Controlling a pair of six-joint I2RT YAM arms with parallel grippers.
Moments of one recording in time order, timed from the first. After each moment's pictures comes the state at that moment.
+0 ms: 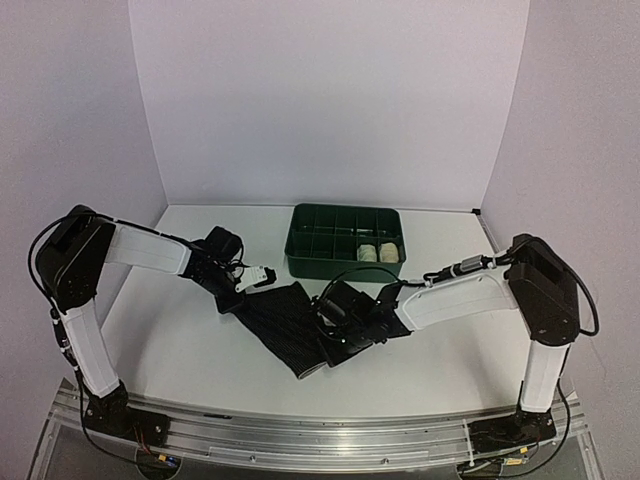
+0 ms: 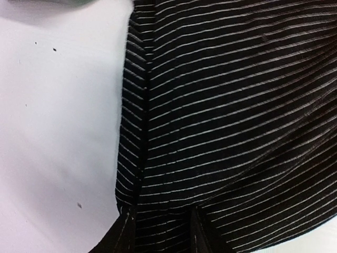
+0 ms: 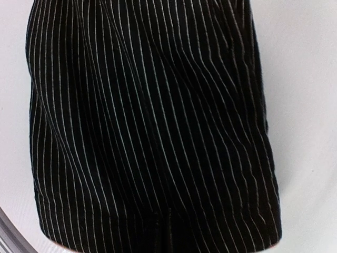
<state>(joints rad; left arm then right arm) -0.55 1.84 1.04 -0.29 0.08 0.66 1.09 1.94 1.18 -0.34 0.07 0.48</state>
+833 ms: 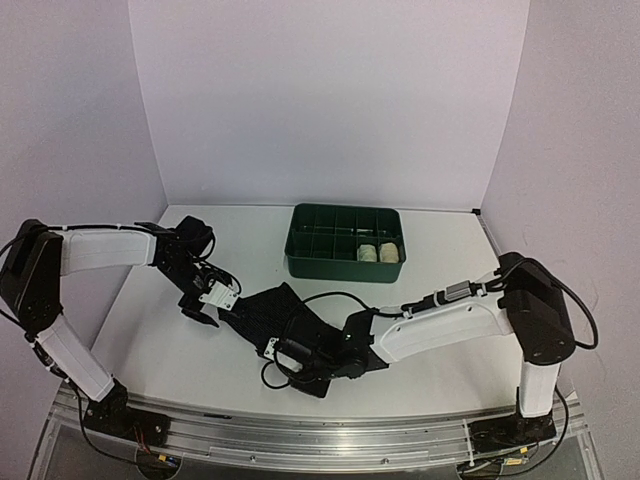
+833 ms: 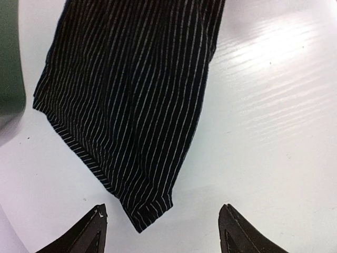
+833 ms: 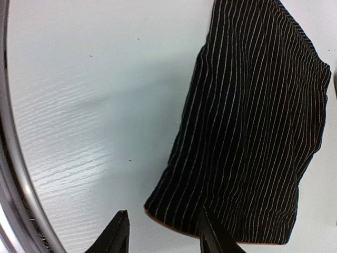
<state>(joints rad) -0.48 1.57 1.00 -0.67 0.29 1.51 1.32 2.00 1.32 -0.41 0.23 -0.06</state>
